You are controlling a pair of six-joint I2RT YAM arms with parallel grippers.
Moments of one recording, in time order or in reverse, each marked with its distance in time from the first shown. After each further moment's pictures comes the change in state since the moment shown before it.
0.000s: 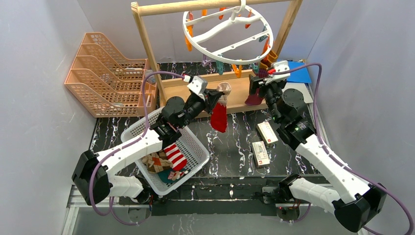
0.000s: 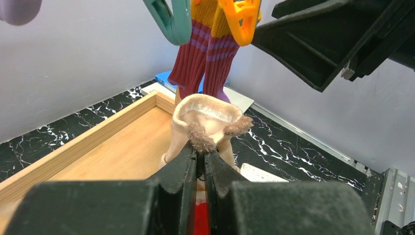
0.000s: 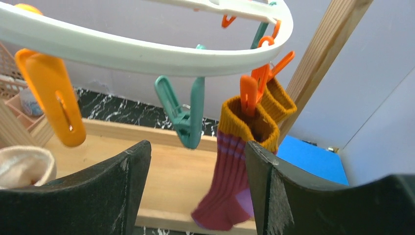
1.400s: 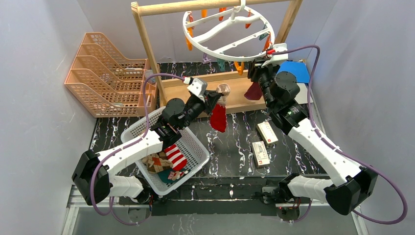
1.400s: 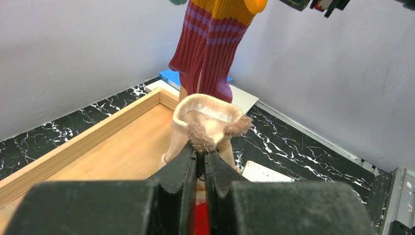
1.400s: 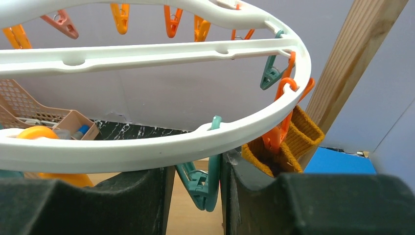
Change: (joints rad) left arm 0.000 0.004 -0.031 0.027 -0.014 0.011; right arm 0.000 0.193 0.196 0.040 0.047 0.123
